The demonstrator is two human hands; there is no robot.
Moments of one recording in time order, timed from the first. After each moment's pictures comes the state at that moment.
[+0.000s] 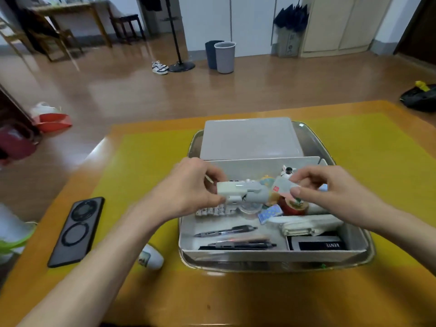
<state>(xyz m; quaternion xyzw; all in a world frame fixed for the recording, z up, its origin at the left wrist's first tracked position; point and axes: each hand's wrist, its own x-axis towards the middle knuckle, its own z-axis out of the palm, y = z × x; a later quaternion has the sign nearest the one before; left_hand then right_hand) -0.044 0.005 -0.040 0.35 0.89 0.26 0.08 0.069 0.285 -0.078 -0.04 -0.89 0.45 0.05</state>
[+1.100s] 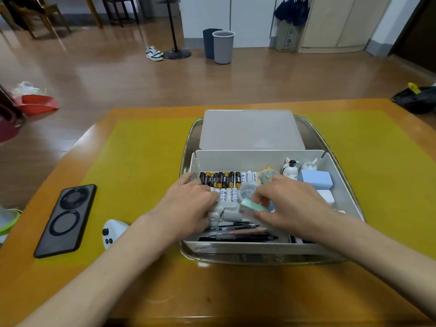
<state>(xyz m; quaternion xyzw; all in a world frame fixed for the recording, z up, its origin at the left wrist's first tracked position) -0.039 -0.015 -0.110 0.44 0.89 -0.10 -0.01 0.047 0.214 -0.110 0.07 -0.99 0.08 0.03</state>
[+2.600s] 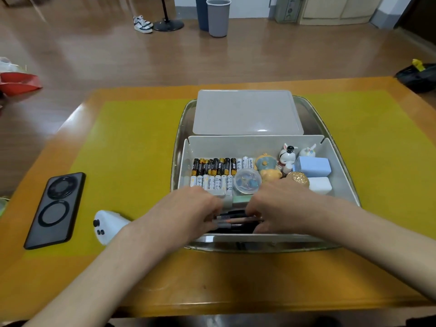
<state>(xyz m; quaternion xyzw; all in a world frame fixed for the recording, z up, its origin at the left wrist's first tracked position) -0.013 -0.011 -0.093 0.45 0.88 0.04 0.13 0.041 0.200 -0.099 0.23 -0.97 -0.02 -0.13</state>
